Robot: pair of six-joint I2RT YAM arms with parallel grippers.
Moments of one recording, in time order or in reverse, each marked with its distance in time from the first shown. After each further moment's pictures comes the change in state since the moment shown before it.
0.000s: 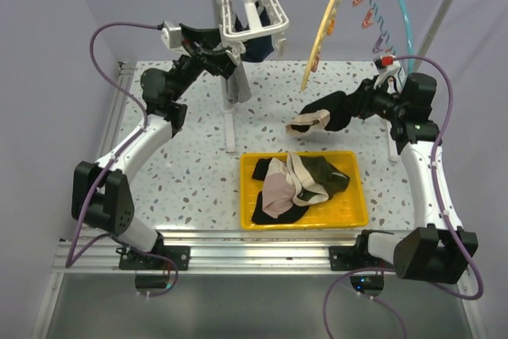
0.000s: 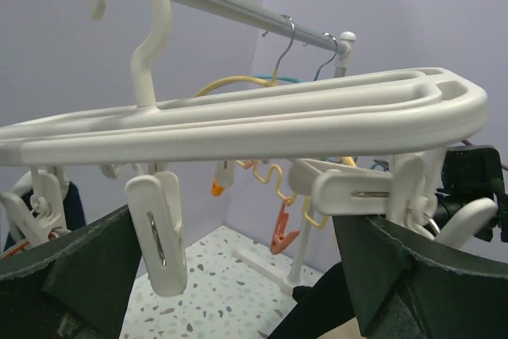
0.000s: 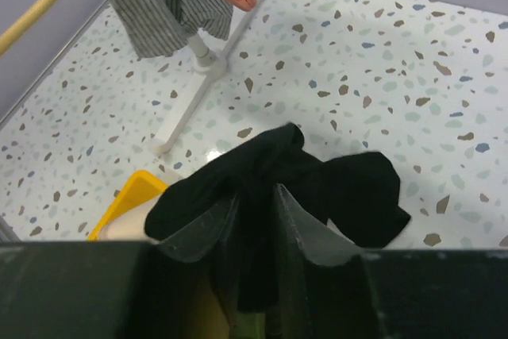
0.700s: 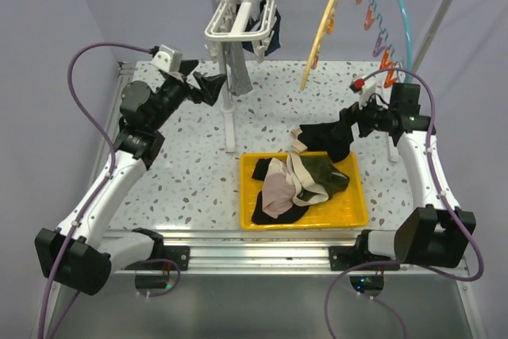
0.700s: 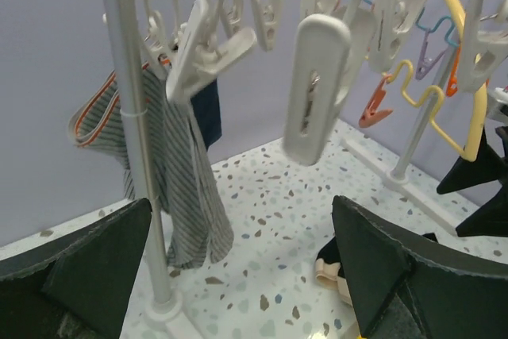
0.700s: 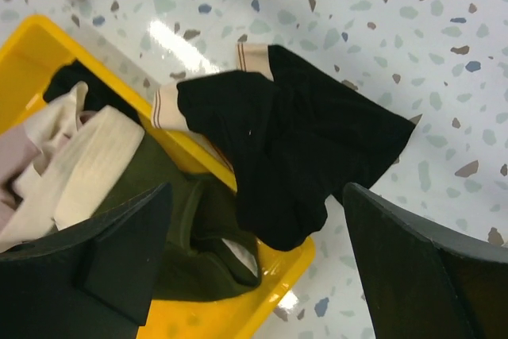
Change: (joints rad) left arm 0.000 -0.406 -0.165 -0.706 -0.207 0.425; right arm 0.005 0.106 0.016 -0.330 0.080 -0.493
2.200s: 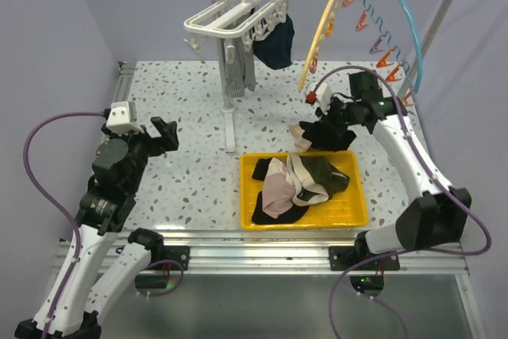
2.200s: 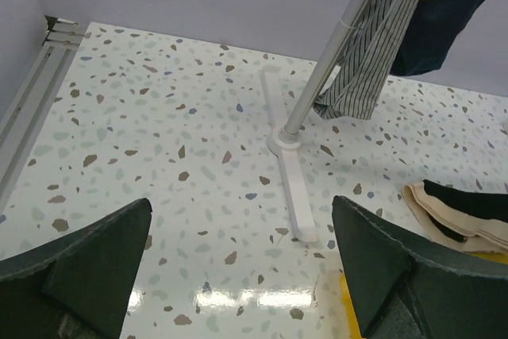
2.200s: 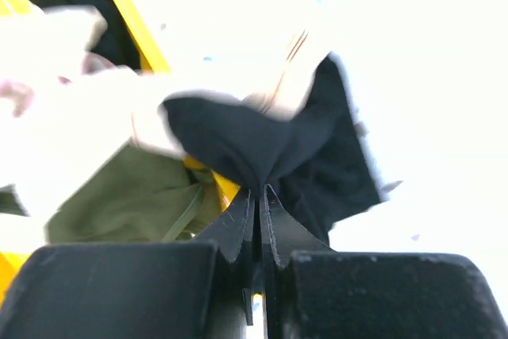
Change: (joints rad) left arm 0.000 -0.556 -0.211 -0.682 -0.575 -0.093; right arm 0.310 0.161 0.166 -0.213 0.229 -0.389
